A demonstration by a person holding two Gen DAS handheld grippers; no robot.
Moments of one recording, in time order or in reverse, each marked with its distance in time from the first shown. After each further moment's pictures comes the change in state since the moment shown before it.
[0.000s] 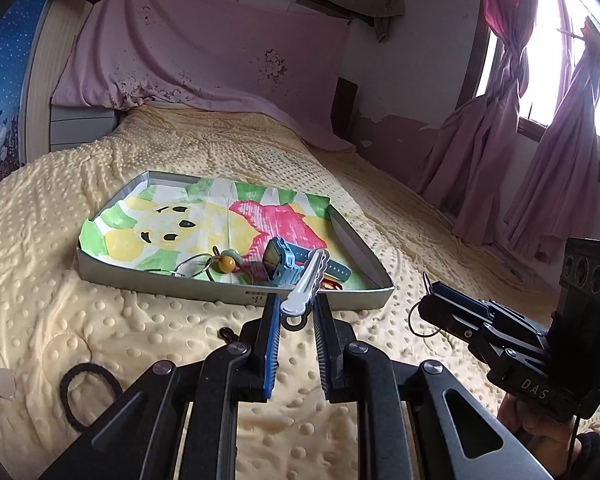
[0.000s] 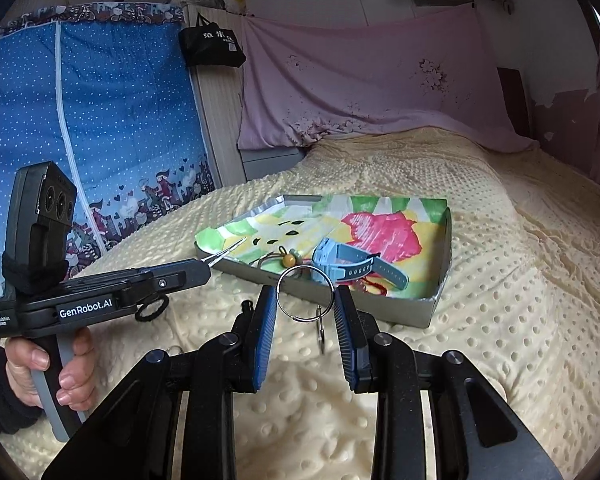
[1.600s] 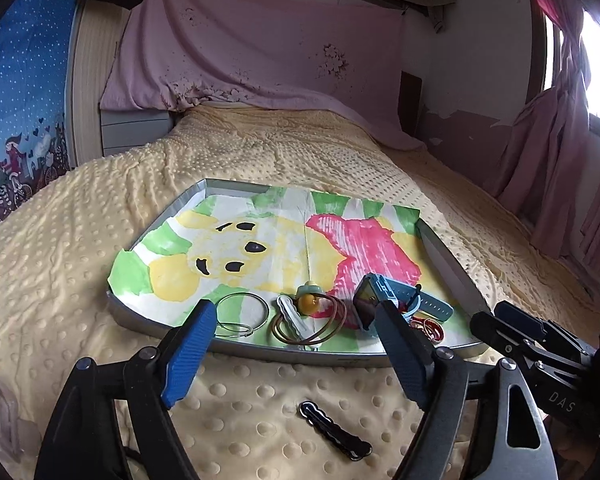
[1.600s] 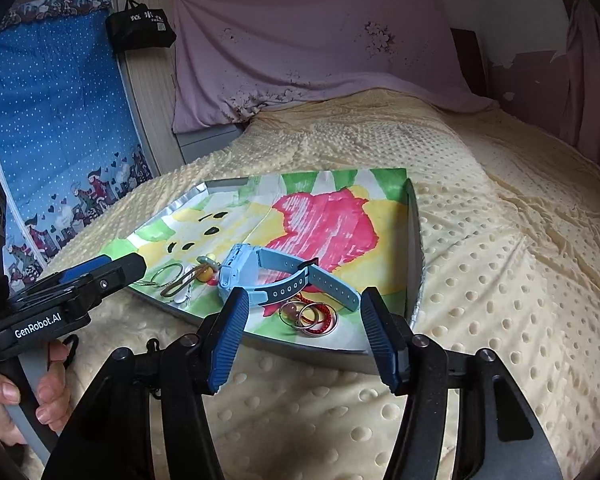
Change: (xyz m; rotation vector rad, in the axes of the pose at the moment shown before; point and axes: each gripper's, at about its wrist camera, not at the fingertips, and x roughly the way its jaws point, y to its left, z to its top) left arm 0.052 0.027 0.029 -0.013 0.001 0.257; right arm 0.073 -0.038 0.010 0.114 0.084 -0.169
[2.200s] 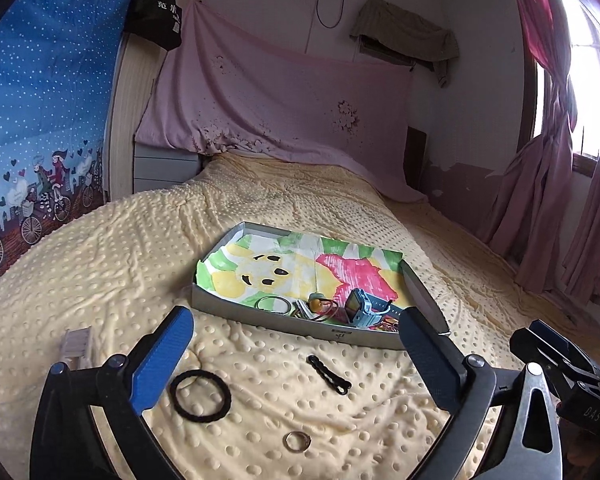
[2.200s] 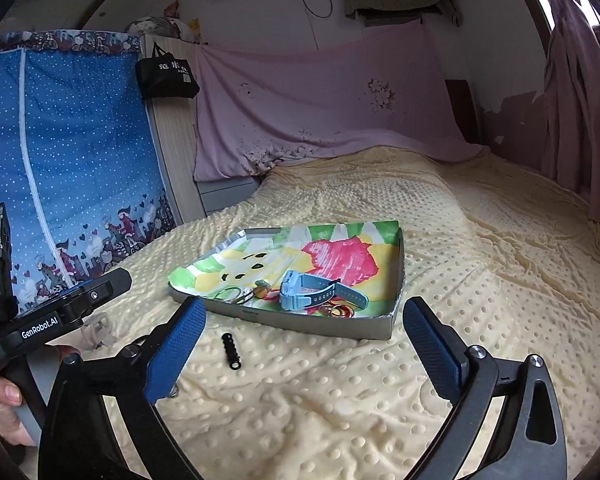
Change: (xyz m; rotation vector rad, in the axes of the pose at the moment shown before) left arm -0.132 0.016 -0.028 -0.063 -0.186 0.031; right arm -0.136 0.034 -0.024 -0.023 -0.185 0.029
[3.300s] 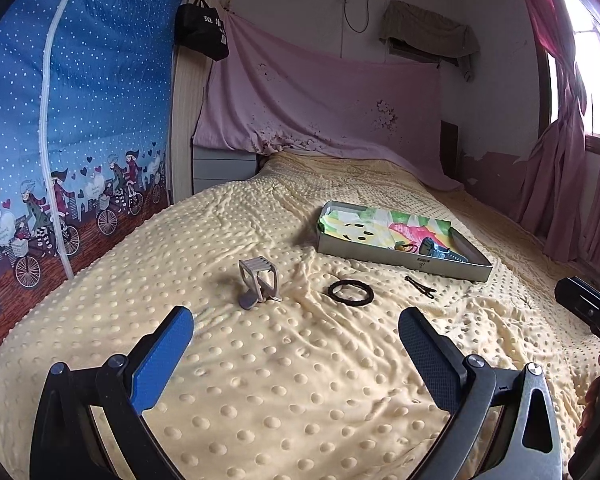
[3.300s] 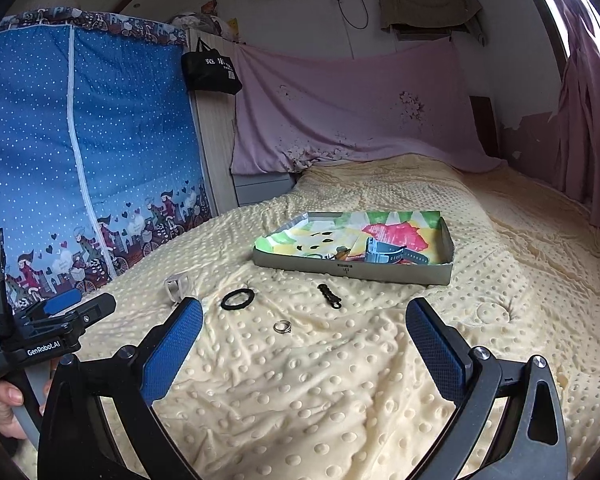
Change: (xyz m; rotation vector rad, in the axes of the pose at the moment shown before) left arm -0.123 0.106 -0.058 0.043 0.008 0.151; right arm -0.082 0.098 -0.048 -0.065 0.006 0.046
